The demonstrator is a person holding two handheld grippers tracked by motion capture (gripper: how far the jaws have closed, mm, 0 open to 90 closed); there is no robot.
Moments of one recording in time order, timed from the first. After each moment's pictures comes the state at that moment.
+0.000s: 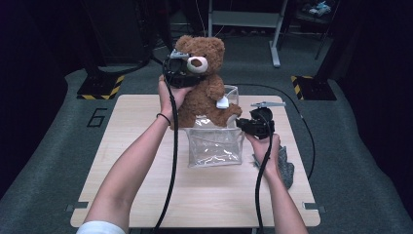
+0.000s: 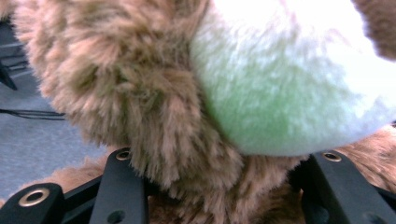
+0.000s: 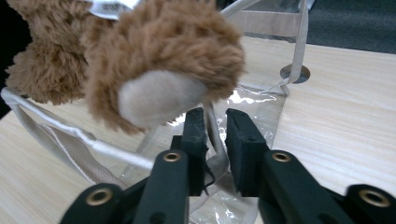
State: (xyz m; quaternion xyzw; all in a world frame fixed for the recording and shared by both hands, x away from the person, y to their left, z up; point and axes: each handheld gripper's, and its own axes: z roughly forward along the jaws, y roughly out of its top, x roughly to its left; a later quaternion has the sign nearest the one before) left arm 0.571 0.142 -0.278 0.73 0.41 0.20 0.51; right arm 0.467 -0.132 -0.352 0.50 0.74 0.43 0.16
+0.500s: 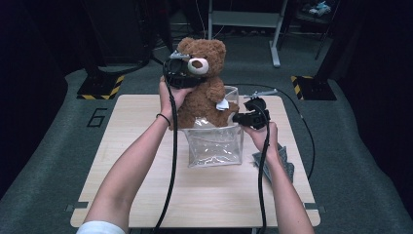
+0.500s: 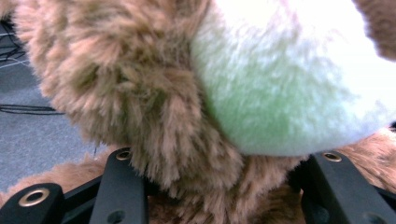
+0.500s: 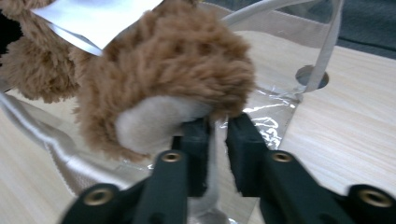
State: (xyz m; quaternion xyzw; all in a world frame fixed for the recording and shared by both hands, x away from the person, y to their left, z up) left arm 0.572 0.141 -0.280 0.74 0.41 0.19 0.51; right arm 0.501 -0.125 -0.345 0.46 0.79 0.40 0.12
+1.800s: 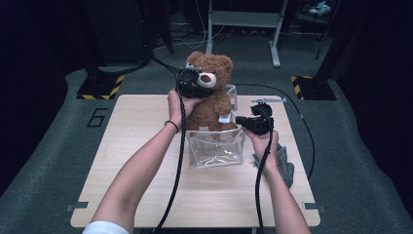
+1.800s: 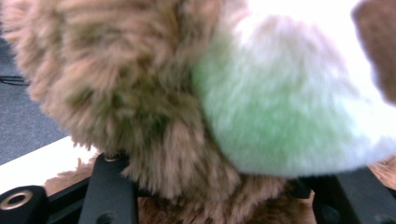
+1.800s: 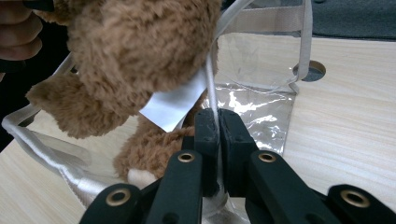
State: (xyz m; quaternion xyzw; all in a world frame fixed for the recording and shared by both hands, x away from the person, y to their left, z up) left arm 0.577 0.114 -0.316 0.77 0.42 0.18 0.44; right arm 0.480 -0.135 -0.354 0.51 0.73 0.44 0.12
